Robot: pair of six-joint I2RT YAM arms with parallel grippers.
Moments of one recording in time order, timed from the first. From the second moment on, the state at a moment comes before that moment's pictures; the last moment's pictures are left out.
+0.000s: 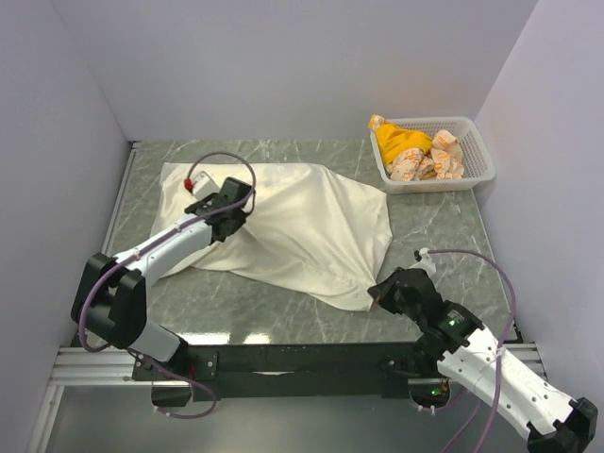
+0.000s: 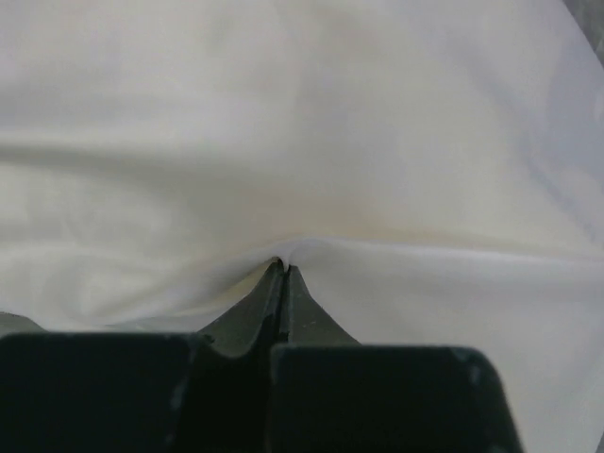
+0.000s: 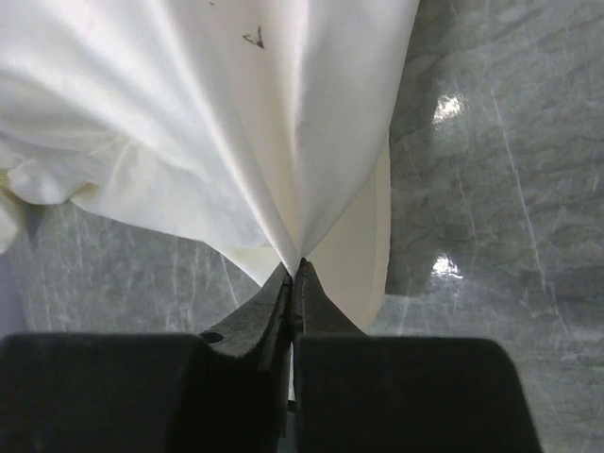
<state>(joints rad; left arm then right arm) -0.53 1.49 1.05 -0.48 -0.53 -1.17 0.68 0.45 0.31 -0.59 0.22 1.07</state>
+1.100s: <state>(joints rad) -0.98 1.21 1.09 -0.59 -0.57 -0.89 0.29 0.80 0.60 -0.48 0.20 0.89</state>
